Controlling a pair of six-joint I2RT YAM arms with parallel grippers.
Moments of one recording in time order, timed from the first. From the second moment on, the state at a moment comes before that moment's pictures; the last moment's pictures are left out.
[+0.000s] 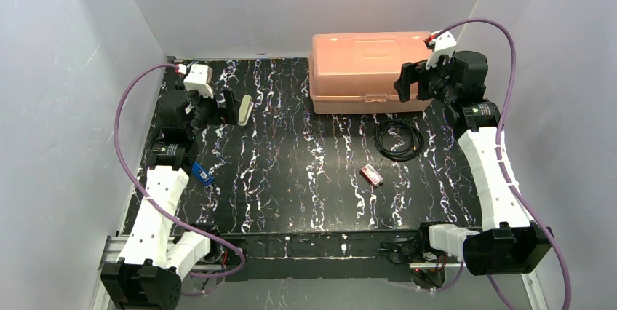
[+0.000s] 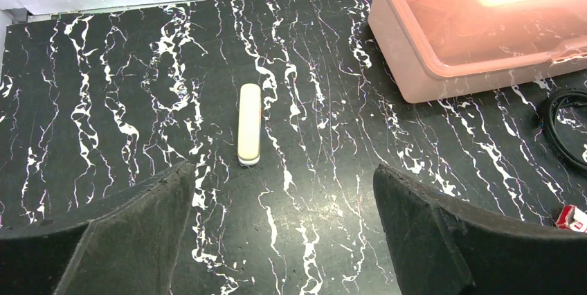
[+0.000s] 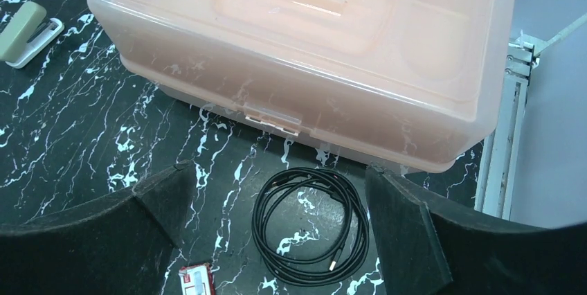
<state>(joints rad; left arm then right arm) -0.06 0.95 0.95 -0.27 0.19 -0.02 0.09 1.18 1.28 -0.46 -0.28 -0.11</state>
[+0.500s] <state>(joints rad) -0.06 0.95 0.95 -0.28 0.19 0.02 0.09 1.18 1.28 -0.46 -0.31 -0.11</state>
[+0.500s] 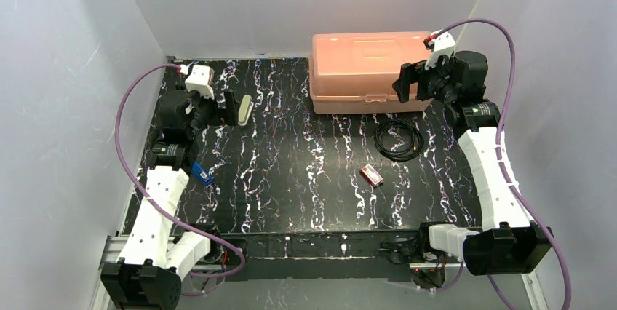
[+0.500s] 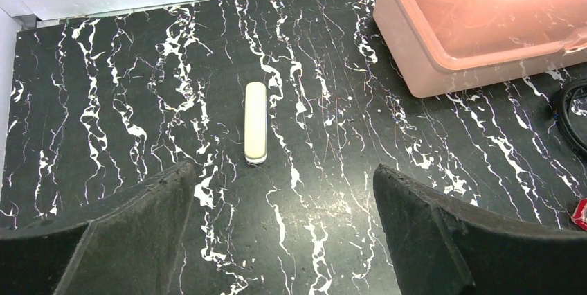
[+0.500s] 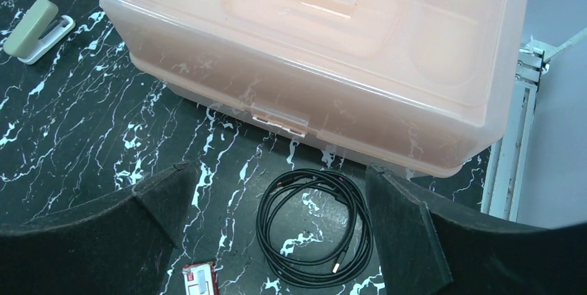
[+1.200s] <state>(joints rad) -0.06 1.13 0.95 -0.40 0.22 0.18 0.11 1.19 1.27 -0.46 -0.46 -0.19</state>
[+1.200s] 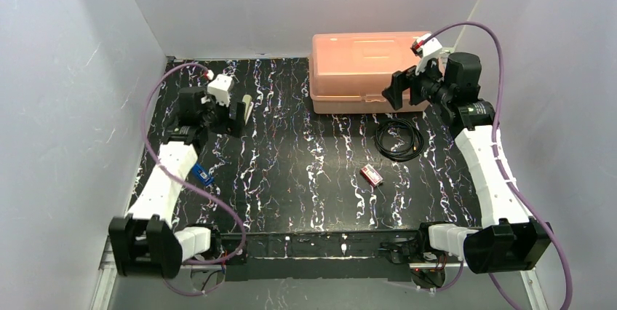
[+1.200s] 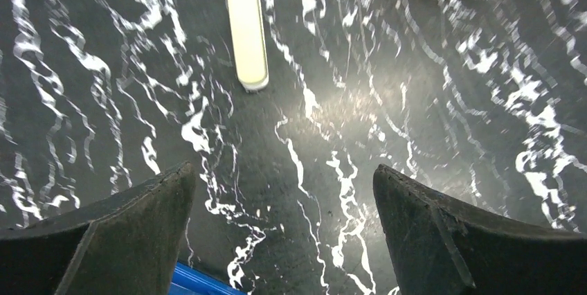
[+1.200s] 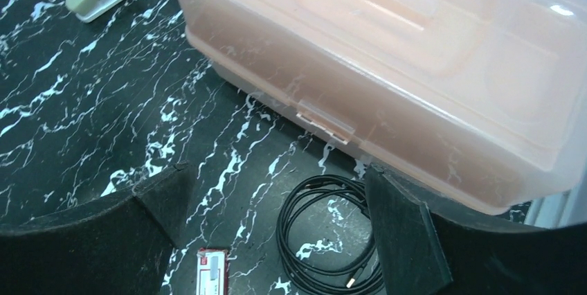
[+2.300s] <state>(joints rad) 0.04 1.28 0.96 -0.59 0.49 0.32 0.49 1.24 0.78 -0.56 -0.23 -0.46</state>
